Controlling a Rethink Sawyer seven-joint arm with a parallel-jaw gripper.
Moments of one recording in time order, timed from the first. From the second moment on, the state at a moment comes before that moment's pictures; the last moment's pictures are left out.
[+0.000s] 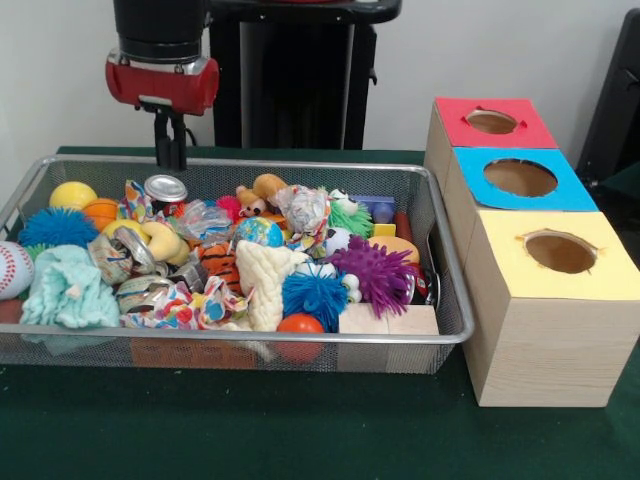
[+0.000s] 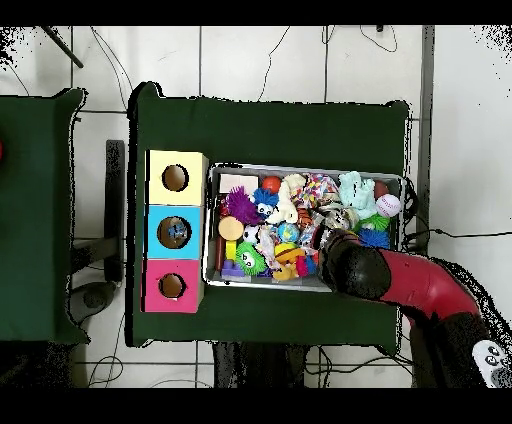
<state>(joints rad) -0.71 -0.79 0.24 1.85 -0.36 0.41 1.81</state>
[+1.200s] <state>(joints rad) -0.66 -0.72 0.20 1.86 -0.35 0.38 1.81</state>
